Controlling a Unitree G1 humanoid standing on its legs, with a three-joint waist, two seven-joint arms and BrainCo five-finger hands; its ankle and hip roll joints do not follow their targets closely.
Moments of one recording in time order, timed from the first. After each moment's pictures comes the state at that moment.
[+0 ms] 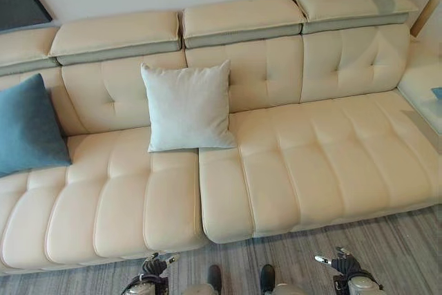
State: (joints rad) left arm 0.08 0.23 -0.06 0.90 -0.28 0.08 0.15; right arm 0.02 -0.32 0.11 0.94 0.17 0.05 -0.16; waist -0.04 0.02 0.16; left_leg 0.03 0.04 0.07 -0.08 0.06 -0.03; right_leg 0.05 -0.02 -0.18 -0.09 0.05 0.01
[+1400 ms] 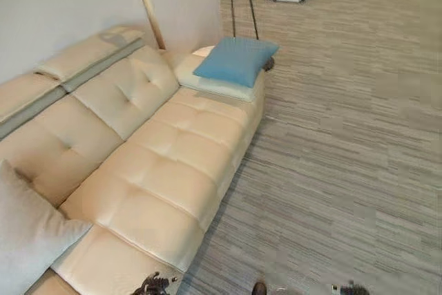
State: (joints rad) left arm 0.04 0.20 -0.10 1.03 -0.18 0.09 0.16; right arm 0.01 -0.31 0.07 1.09 0.20 0.07 -0.20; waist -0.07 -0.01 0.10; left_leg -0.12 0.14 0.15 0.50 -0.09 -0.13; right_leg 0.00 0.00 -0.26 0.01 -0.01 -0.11
